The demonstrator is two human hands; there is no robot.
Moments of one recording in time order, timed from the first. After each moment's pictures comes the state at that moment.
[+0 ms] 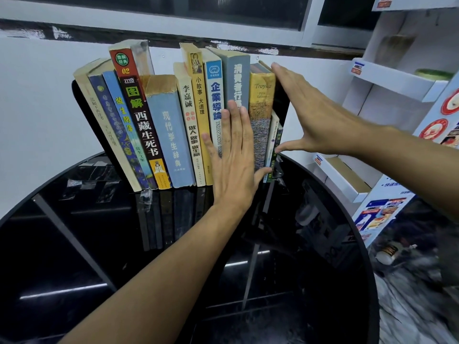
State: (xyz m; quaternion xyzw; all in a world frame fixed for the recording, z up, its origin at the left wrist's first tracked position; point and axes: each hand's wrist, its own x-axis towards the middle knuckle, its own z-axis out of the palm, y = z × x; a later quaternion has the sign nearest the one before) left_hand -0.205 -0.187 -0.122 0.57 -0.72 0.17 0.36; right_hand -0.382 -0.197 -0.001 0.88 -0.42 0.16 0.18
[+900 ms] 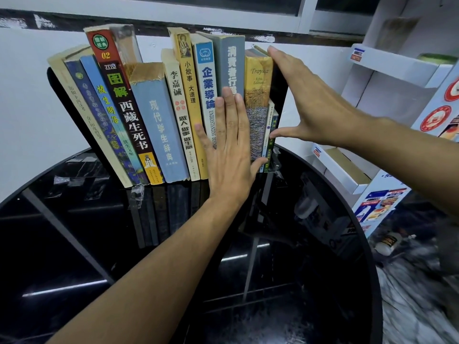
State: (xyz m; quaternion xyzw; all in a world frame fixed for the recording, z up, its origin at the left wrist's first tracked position) left_hand -0.209 -0.195 -0.127 0.57 -0.71 0.21 0.35; right_hand -0.384 -0.202 -0.011 0.87 -0.42 0.21 0.17
